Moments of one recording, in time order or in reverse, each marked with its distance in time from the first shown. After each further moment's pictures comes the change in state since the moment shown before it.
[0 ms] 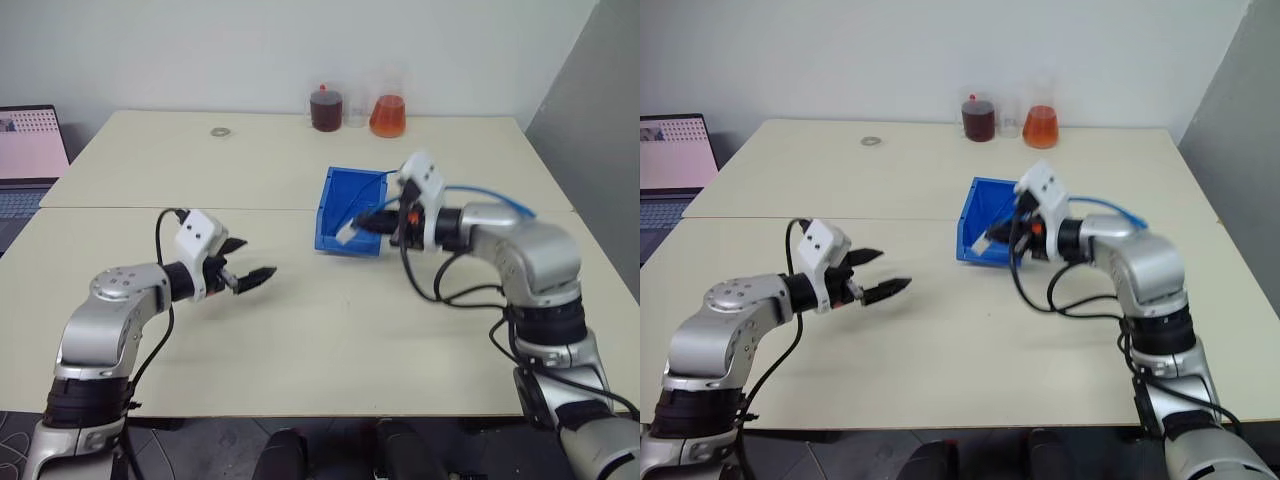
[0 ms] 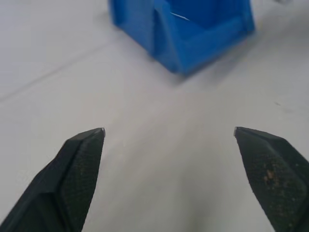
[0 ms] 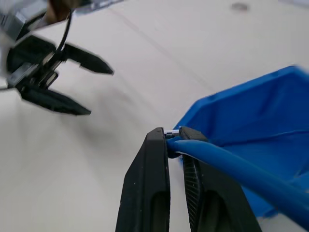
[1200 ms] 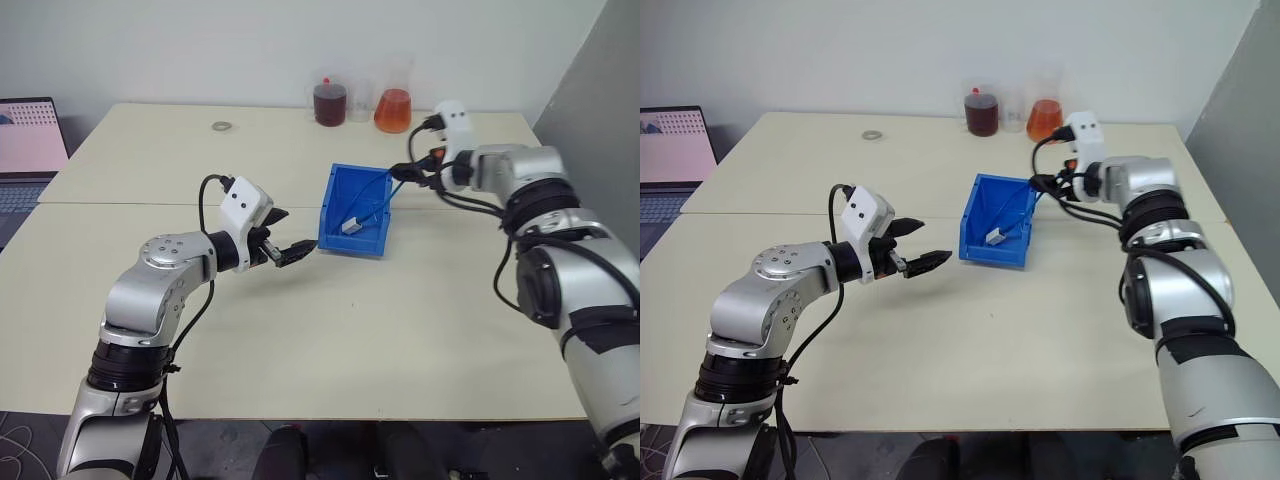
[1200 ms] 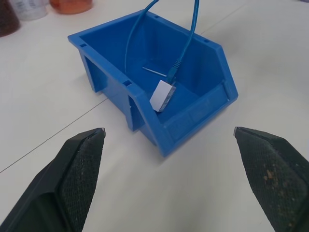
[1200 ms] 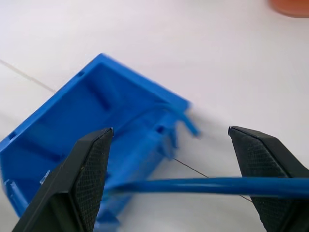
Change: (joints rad) left arm -0.145 -0.065 -0.142 -0.024 -0.029 0.001 0.035; right arm -0.541 -0.061 -0.066 1.270 -0.189 -0.393 -0.077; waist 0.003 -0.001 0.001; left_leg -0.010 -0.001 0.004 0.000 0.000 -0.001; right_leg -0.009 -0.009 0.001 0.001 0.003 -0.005
